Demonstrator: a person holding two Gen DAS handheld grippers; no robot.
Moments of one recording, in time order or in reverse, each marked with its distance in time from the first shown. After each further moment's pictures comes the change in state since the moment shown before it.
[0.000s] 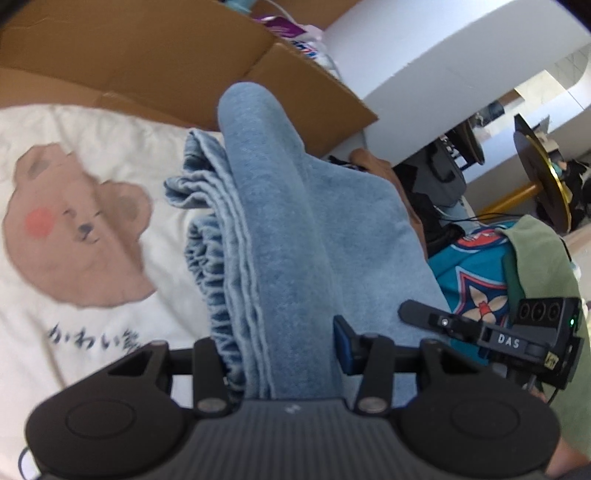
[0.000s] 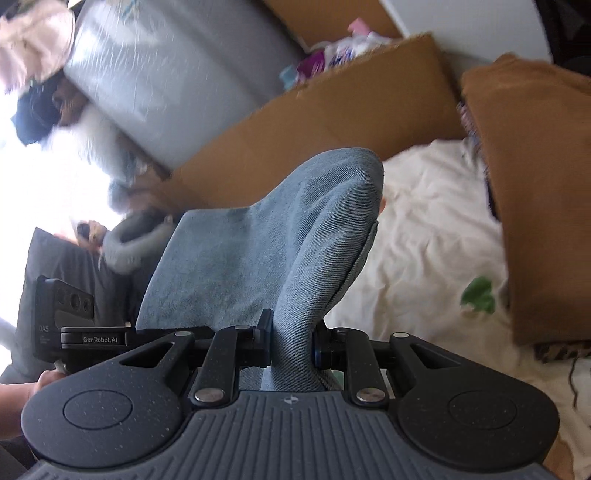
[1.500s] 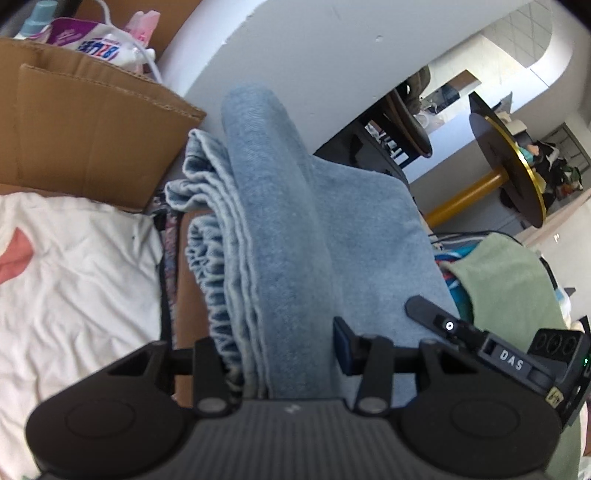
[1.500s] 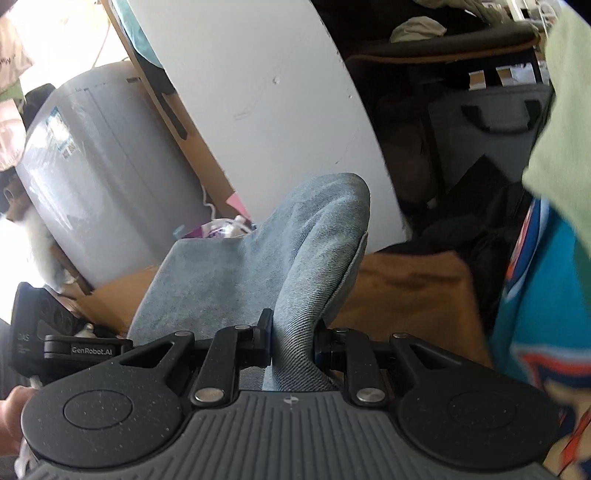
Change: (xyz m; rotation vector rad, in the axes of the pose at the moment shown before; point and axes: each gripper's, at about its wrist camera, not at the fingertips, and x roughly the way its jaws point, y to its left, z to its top) left arm 0.160 -0.183 0.083 0.061 -0.014 -0.120; right arm -0.142 -0.126 0.141 -0.076 -0.298 -0.240
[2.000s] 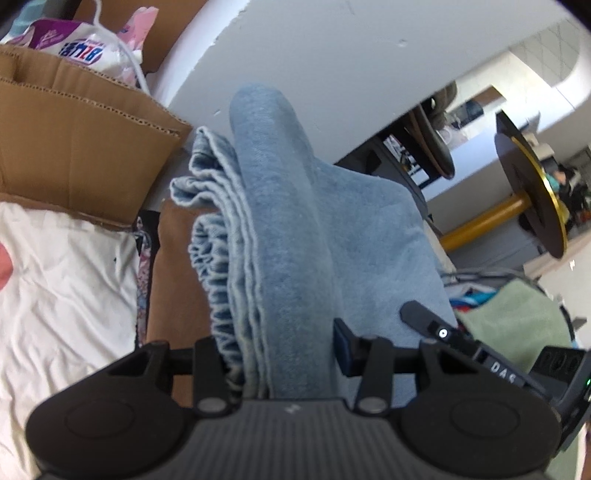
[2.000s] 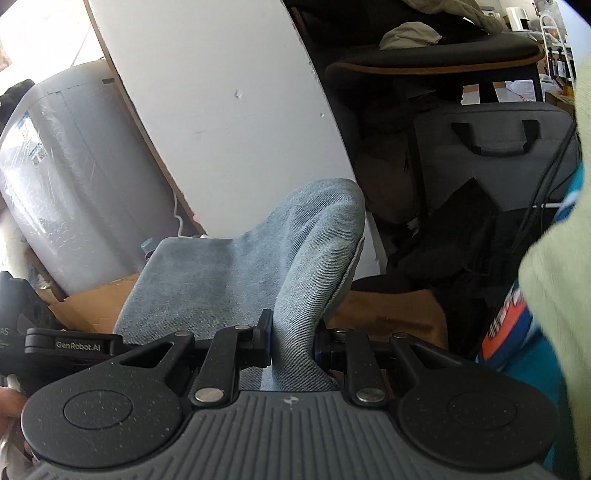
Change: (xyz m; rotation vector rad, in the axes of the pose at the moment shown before) left arm 0.038 -0.021 0.033 -0.074 -0.026 0.058; right arm 0.038 -0.032 0.043 -0.022 0.000 -0.043
